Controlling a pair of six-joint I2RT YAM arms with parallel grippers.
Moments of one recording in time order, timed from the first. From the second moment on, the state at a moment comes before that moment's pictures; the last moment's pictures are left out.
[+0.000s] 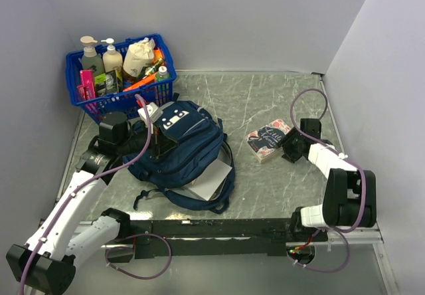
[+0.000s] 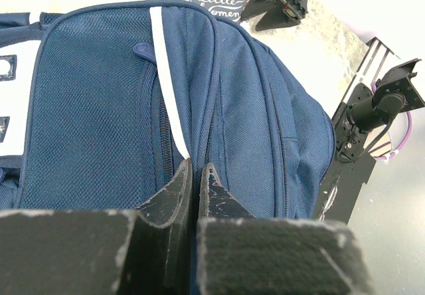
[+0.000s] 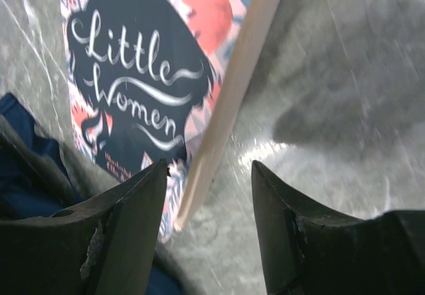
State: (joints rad) left arm -0.35 0.87 0.87 -0.37 0.66 -0.11; right arm -0.09 1.36 0.67 -0.30 -0.14 0.79
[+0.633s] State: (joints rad) left arm -0.35 0.87 0.87 -0.37 0.66 -0.11; right arm -0.09 1.46 0.71 -0.21 -0.16 0.82
